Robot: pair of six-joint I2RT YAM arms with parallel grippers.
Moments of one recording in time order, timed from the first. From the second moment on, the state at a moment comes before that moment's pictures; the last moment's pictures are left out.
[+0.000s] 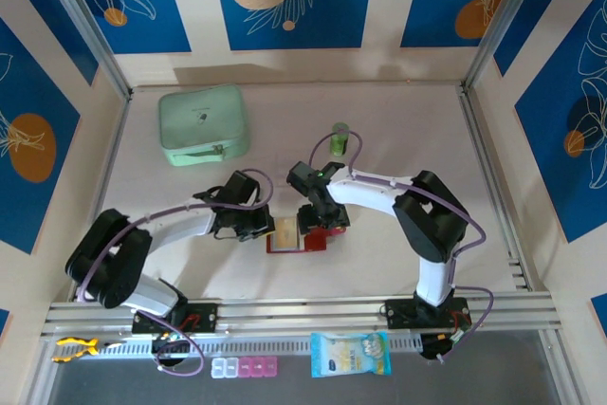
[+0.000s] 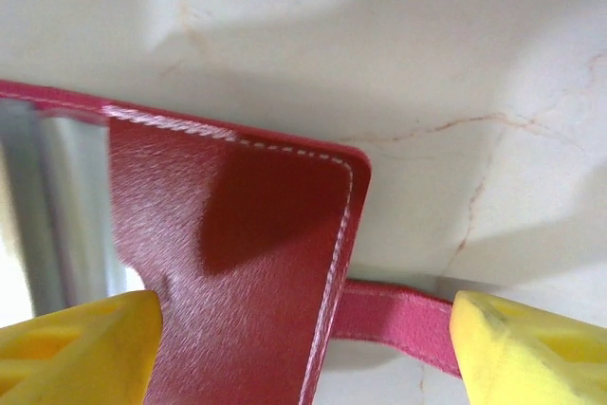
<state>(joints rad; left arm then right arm) -0.61 1.48 0.69 -0.31 0.38 -0.86 0.84 1.82 1.22 -0.92 0.00 0.66</state>
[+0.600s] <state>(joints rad) -0.61 1.50 0.69 -0.30 0.39 -0.86 0.77 1.64 1.04 -0.60 -0.38 0.76</state>
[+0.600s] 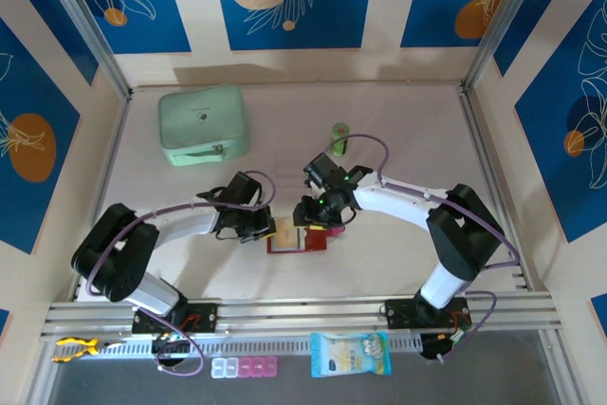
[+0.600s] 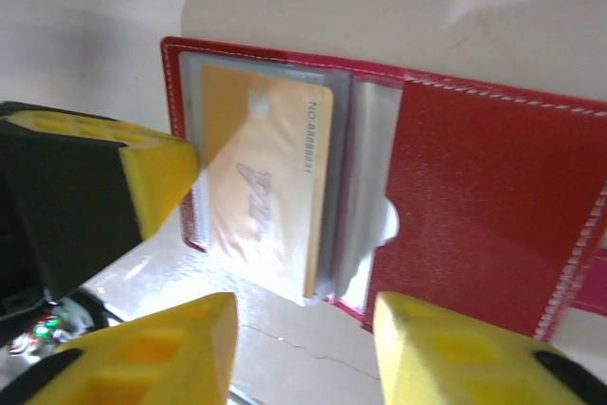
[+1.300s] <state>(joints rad) -0.63 1.55 0.72 -0.29 0.41 -0.86 0.77 1.74 1.02 -0.44 -0.49 0.79</state>
